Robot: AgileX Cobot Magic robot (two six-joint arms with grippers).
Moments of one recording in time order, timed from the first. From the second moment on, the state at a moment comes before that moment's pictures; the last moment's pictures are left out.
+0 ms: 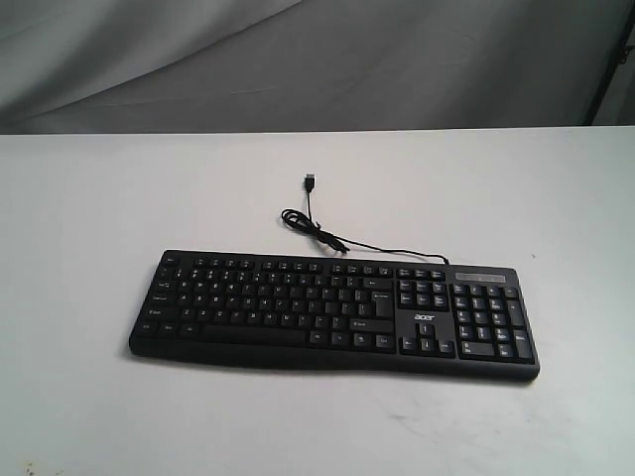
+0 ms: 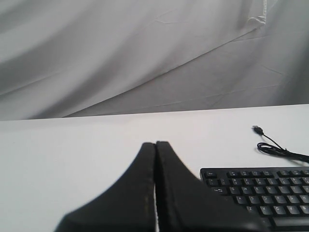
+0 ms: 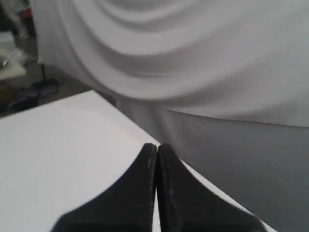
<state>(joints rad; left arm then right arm) 0.04 0.00 0.00 0.03 0.16 -0.02 0.68 1.34 -1.45 0.57 0.48 -0.62</state>
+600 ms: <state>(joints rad) 0.04 0.00 0.00 0.03 0.16 -0.02 -0.02 0.44 -0.42 0.24 0.23 -0.18</state>
